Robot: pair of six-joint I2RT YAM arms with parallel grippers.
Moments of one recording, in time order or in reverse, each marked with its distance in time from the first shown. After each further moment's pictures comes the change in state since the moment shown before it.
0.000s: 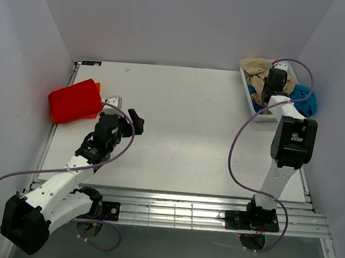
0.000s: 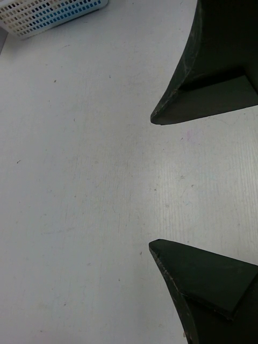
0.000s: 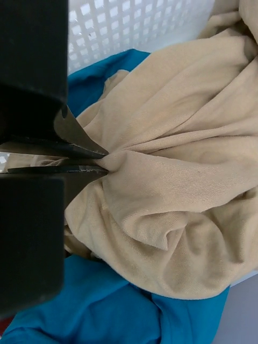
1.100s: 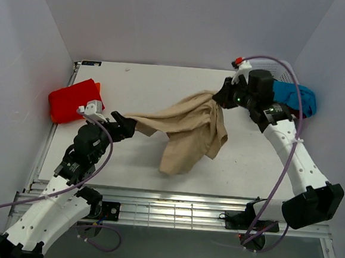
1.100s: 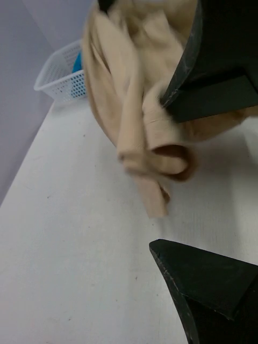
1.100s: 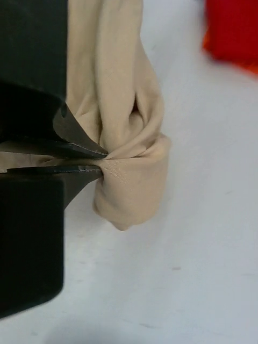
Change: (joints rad) left arm 0.000 -0.280 0.032 -0.196 0.024 -0.154; right arm 0.414 -0.664 -0.032 -0.444 -0.706 0.175
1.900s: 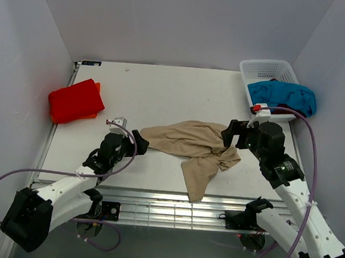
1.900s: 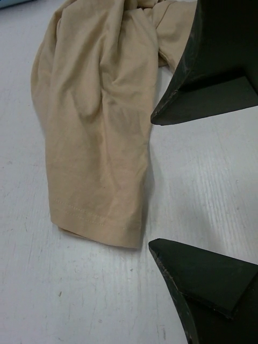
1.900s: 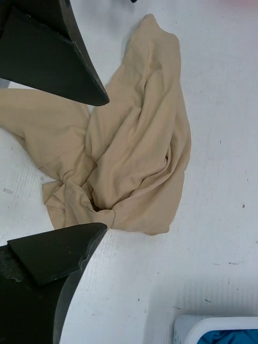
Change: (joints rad) left arm -0.029 0.281 -0.343 0.402 0.111 0.031; right arm 0.053 -0.560 -0.679 0.067 0.372 0.082
